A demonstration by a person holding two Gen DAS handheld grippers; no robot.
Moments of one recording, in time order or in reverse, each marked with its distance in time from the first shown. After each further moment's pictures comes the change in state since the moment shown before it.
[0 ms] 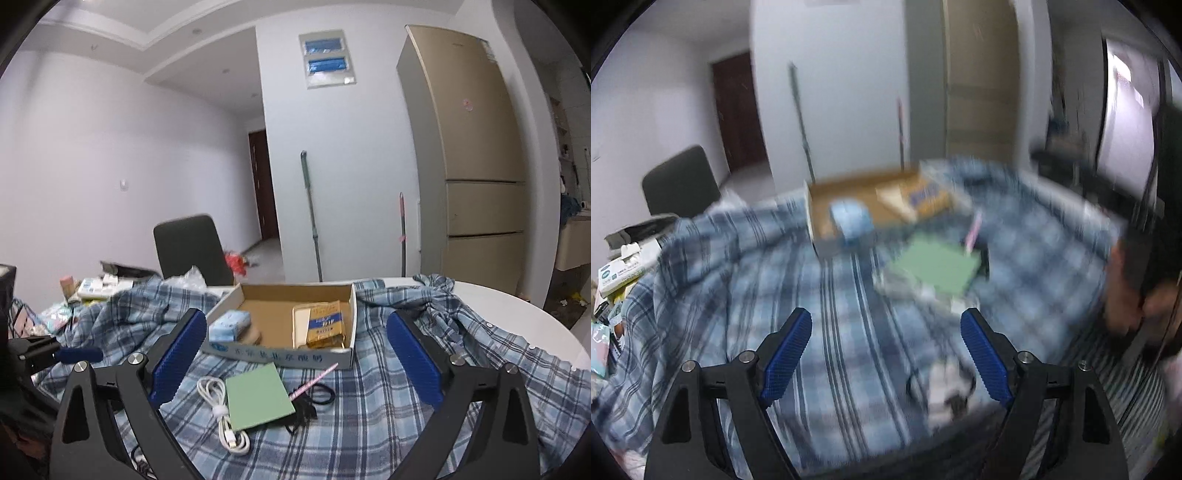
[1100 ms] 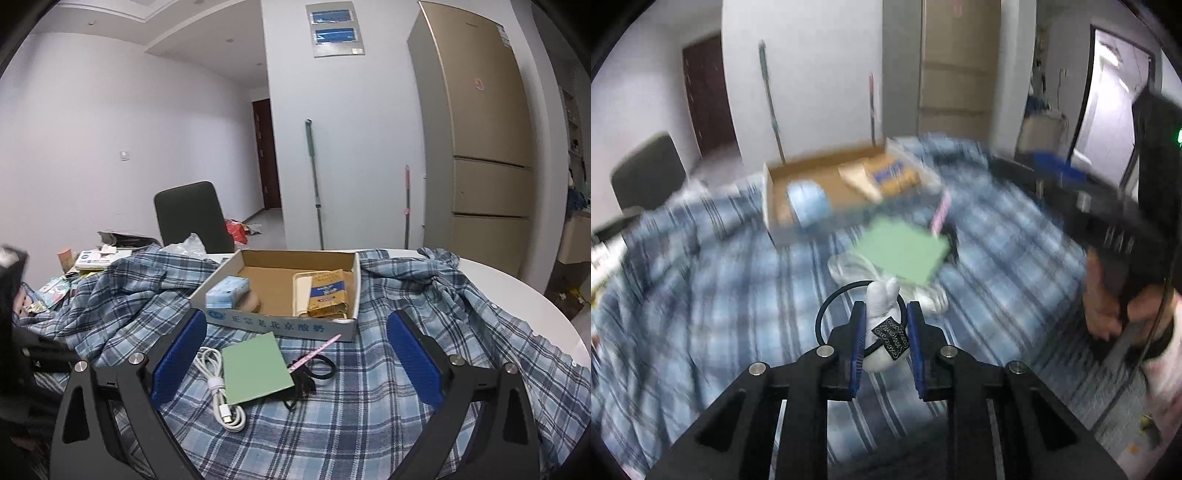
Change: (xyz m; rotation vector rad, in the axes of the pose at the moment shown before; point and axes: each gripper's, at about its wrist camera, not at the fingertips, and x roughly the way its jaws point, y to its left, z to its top) left arm 0.015 -0.014 0.019 0.014 0.015 -0.083; right arm 0.016 0.001 -0.010 -0.010 0.125 -0.012
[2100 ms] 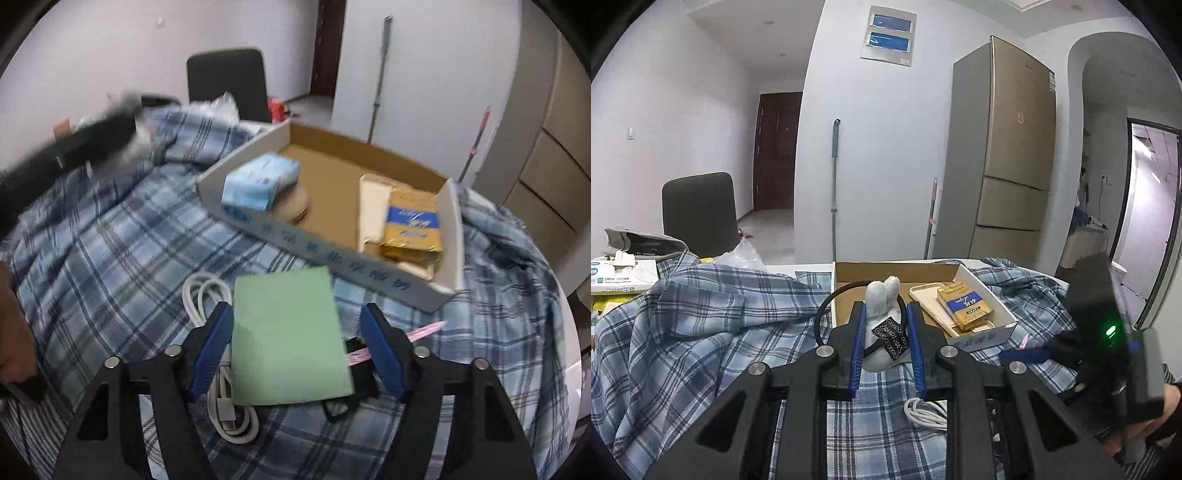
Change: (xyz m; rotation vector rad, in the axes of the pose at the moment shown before) left arm 0.013 0.068 0.025 -0.204 -0.399 0.132; right arm 0.132 0.055 -0.026 -0.278 0.496 0.104
